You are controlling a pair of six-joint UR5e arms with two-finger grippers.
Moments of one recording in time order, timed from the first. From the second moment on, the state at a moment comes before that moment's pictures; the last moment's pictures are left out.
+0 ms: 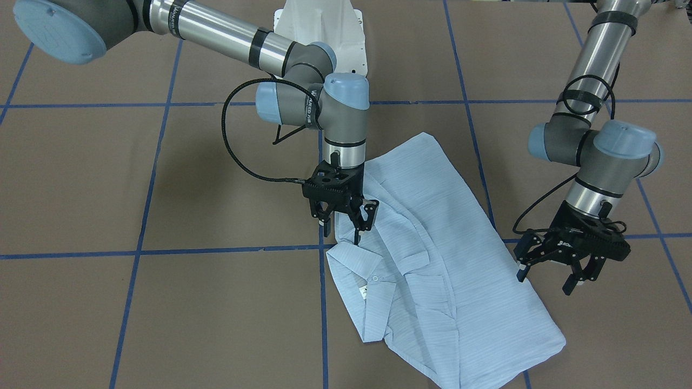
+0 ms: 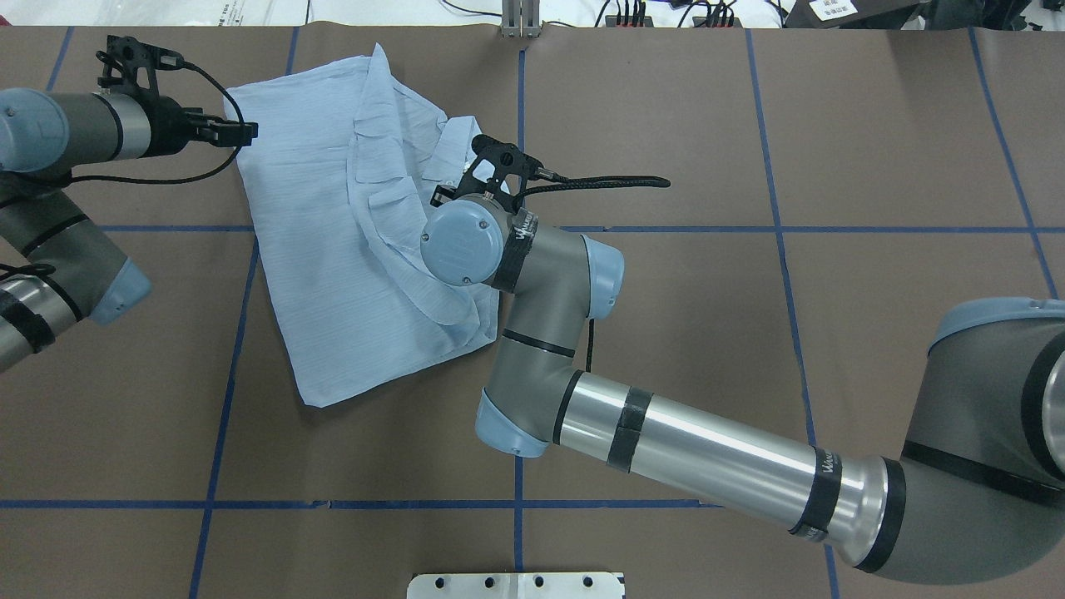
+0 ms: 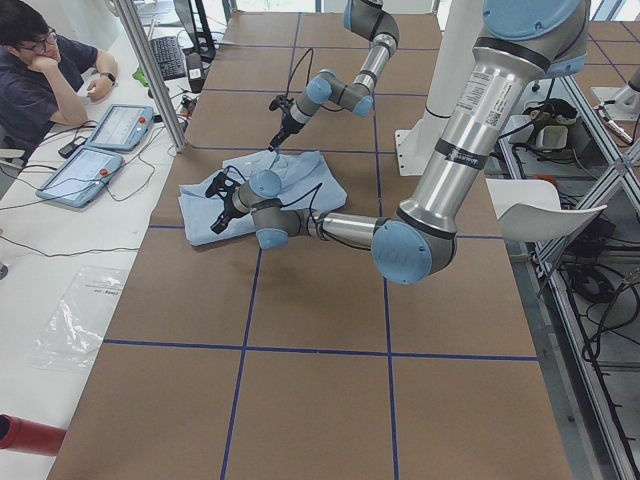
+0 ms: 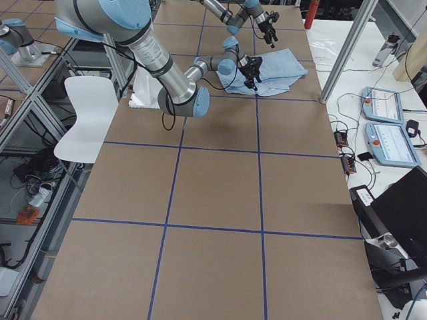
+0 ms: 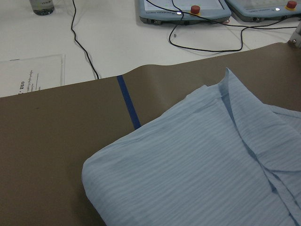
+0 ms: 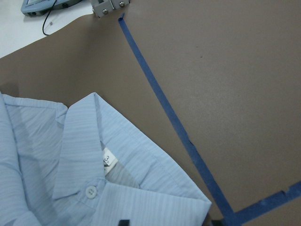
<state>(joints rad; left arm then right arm) -0.95 -2.00 -1.17 -2.74 -1.77 -0.76 0.46 -0.55 1.09 -1.21 1.28 1.69</state>
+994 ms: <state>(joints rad) -0.95 -2.00 -1.17 -2.74 -1.77 -0.76 0.46 -0.54 0.99 -1.15 1.24 1.68</state>
